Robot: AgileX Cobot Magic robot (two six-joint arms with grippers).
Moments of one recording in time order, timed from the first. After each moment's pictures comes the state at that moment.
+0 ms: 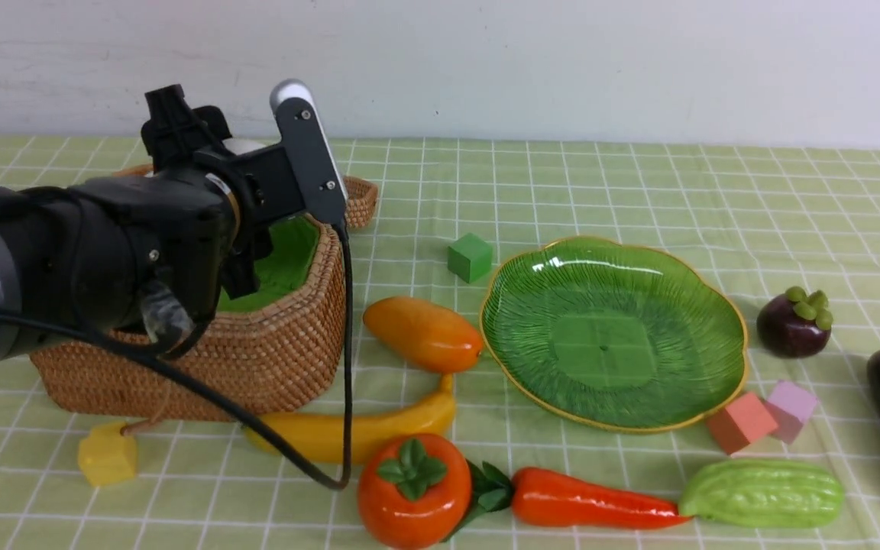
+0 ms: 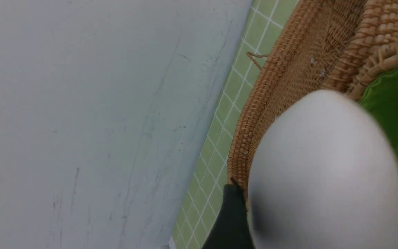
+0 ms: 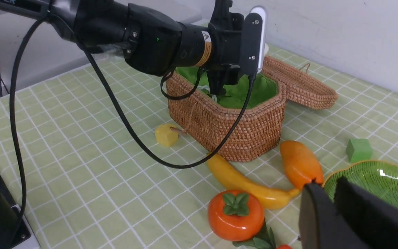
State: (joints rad) right arm 0.27 0.61 -0.95 0.78 0.88 -0.64; left arm -0.47 1.61 -1.06 1.54 0.52 -0.50
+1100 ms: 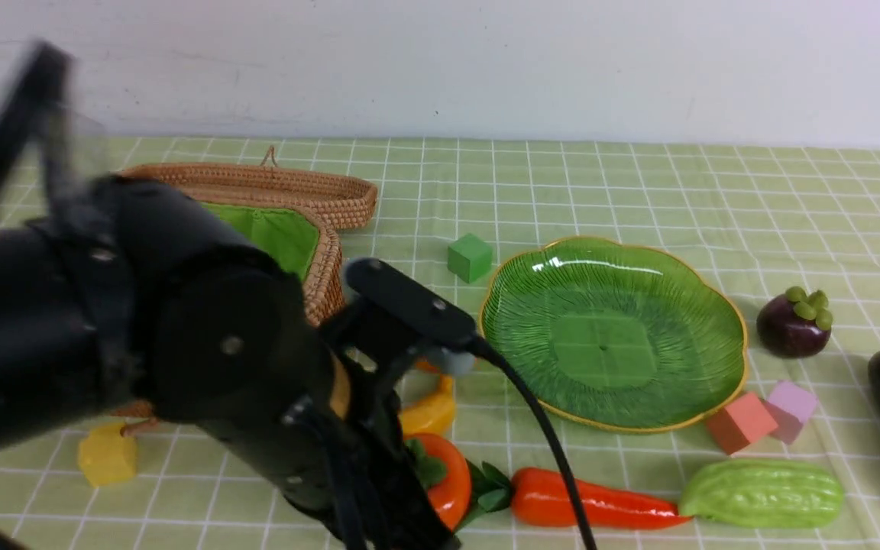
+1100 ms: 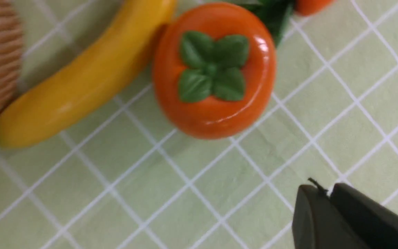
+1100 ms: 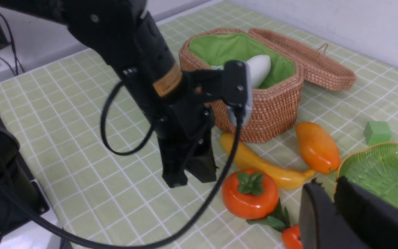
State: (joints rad) right arm 0.27 0.61 -0.95 0.78 0.96 -0.64; left arm -0.80 1.45 -1.06 -0.01 0.83 -0.04
